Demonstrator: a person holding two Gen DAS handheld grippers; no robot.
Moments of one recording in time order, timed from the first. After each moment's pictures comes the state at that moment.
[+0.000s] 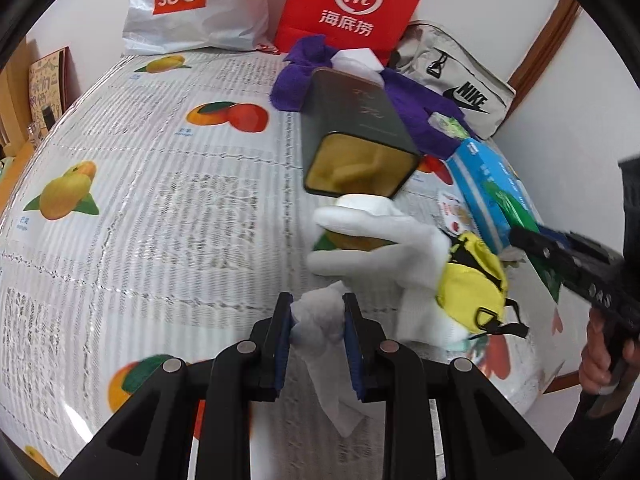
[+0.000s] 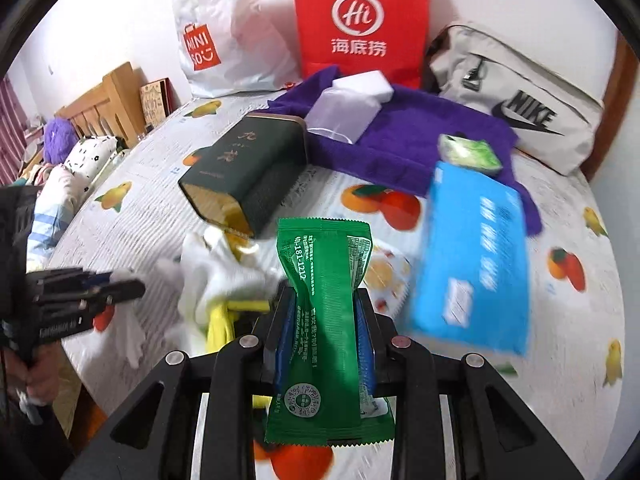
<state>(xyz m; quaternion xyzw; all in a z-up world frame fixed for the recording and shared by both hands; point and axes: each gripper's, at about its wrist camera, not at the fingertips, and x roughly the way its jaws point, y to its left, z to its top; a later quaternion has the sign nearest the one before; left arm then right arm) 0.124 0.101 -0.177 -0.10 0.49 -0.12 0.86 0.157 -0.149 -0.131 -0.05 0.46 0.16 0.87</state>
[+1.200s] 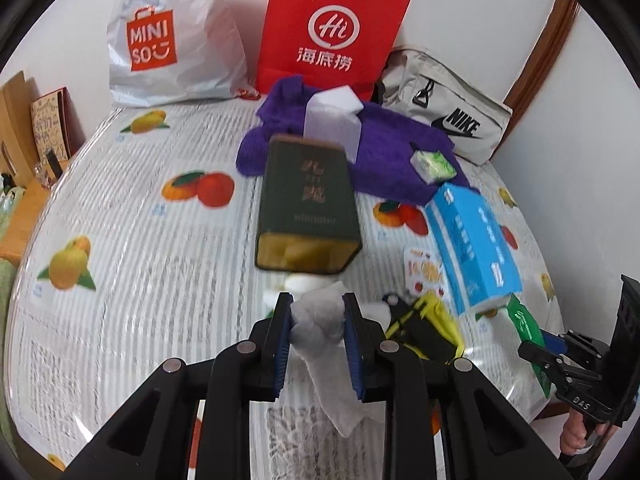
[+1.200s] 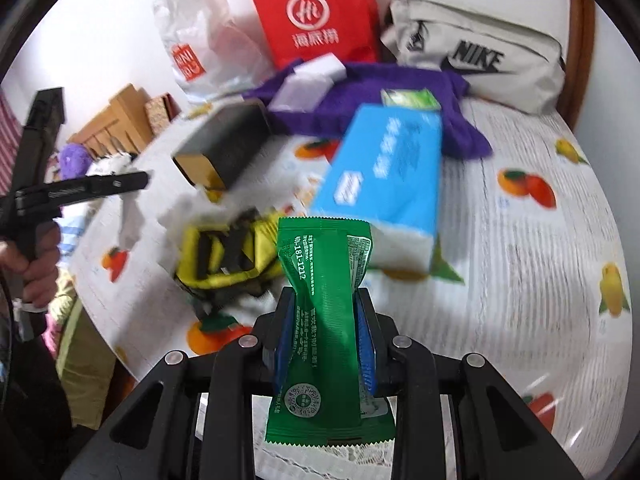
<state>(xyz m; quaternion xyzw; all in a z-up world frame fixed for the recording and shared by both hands) 0.160 0.060 -0.116 -0.09 0.47 -0.10 0.87 0.116 -0.238 -0.137 0.02 0.47 0.19 0.86</state>
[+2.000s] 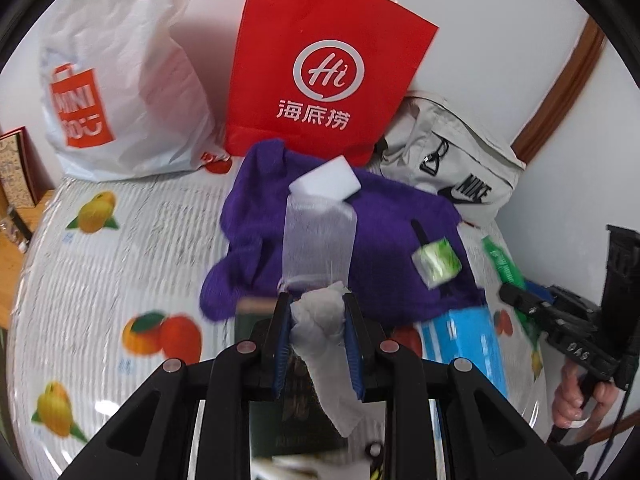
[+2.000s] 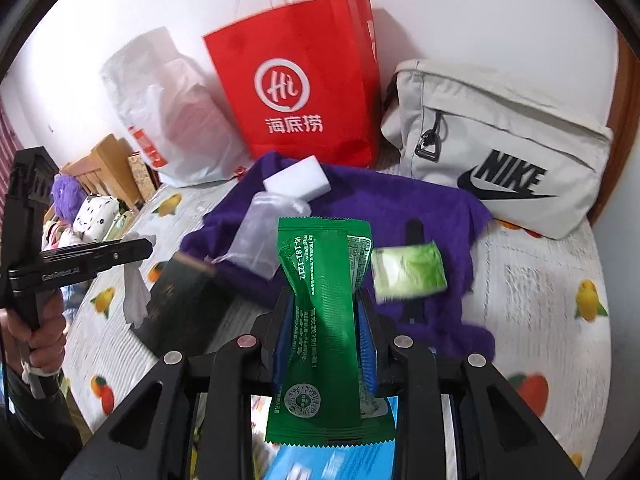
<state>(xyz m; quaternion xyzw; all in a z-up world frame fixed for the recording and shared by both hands) 0.315 0.052 -0.085 -0.11 0.46 -0.12 0.87 0.317 -0.219 -0.084 0.02 0.45 0.19 0.87</state>
